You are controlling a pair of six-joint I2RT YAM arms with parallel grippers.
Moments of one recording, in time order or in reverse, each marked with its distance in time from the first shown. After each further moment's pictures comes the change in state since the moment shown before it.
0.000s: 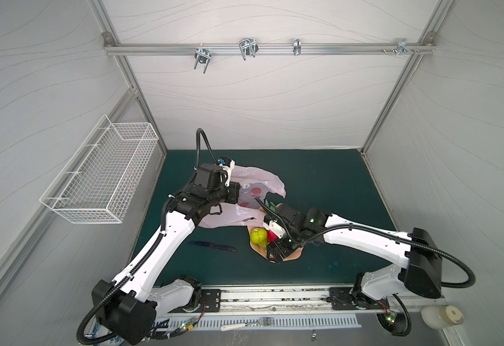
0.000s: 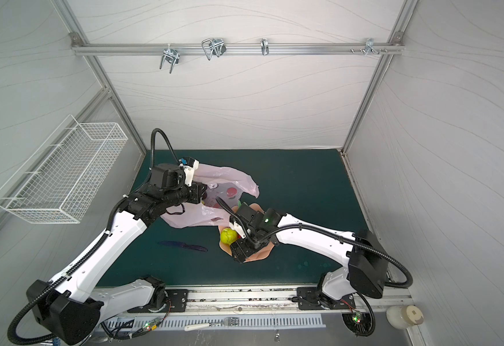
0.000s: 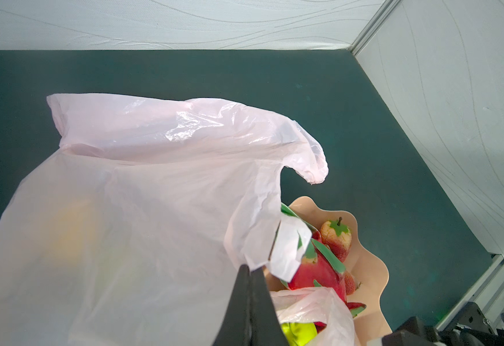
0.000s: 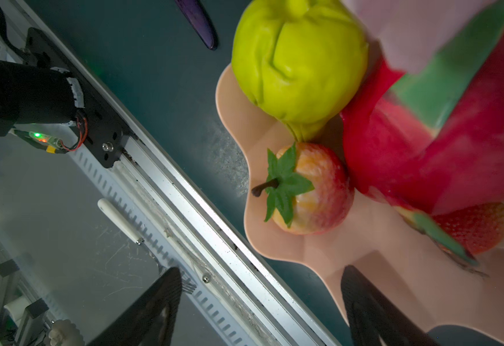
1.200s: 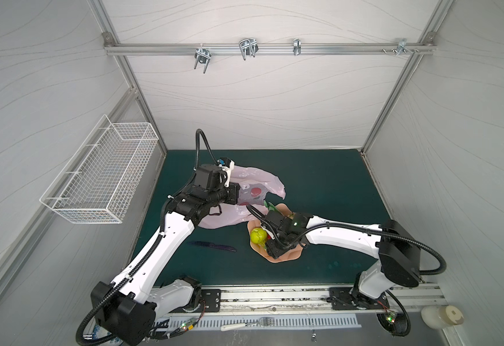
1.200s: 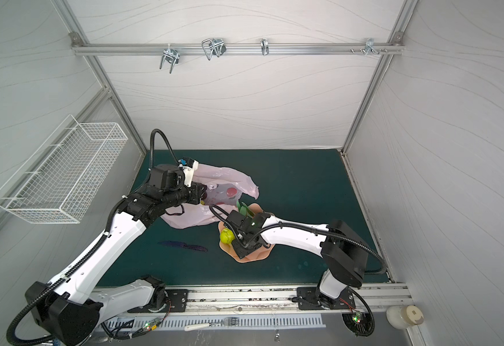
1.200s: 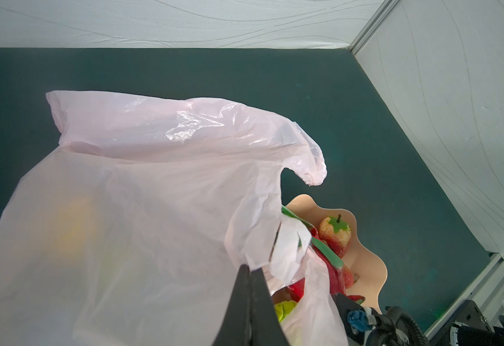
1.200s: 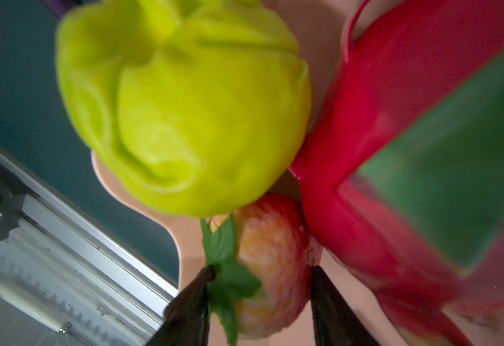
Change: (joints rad) left arm 0.000 -0.008 -0.004 -0.008 0.003 -0.002; right arm 0.028 0.151 -0.007 0.089 0.183 0.085
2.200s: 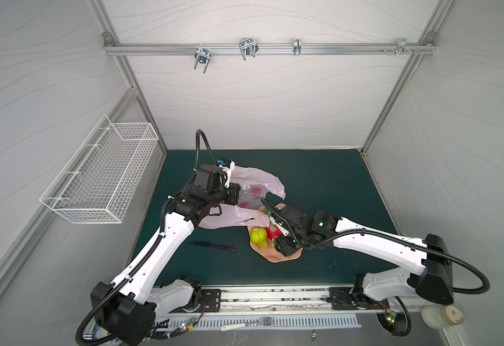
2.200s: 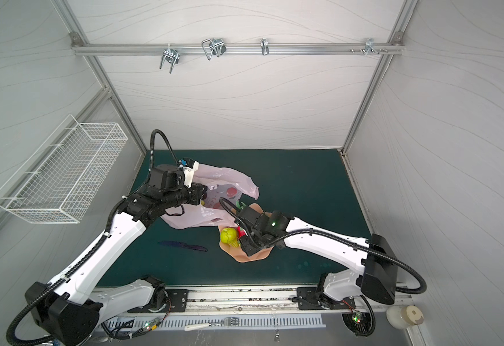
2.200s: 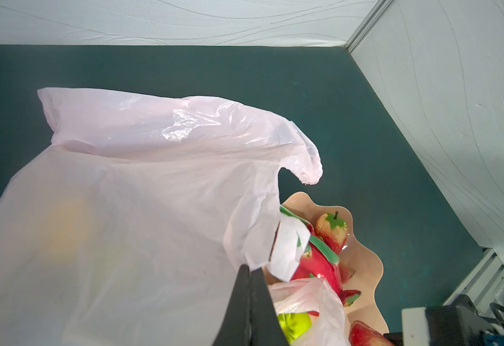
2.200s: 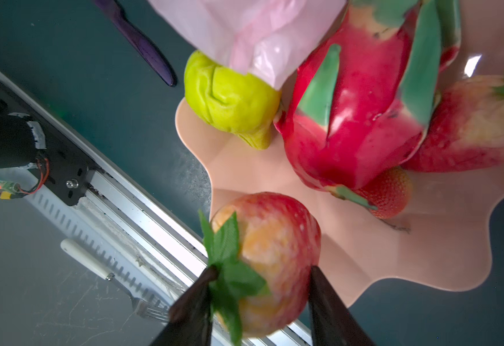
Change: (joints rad) left arm 0.000 -0.003 -0.005 0.000 0.016 0.000; right arm 0.003 -0.269 0.018 -0.149 0.034 0.016
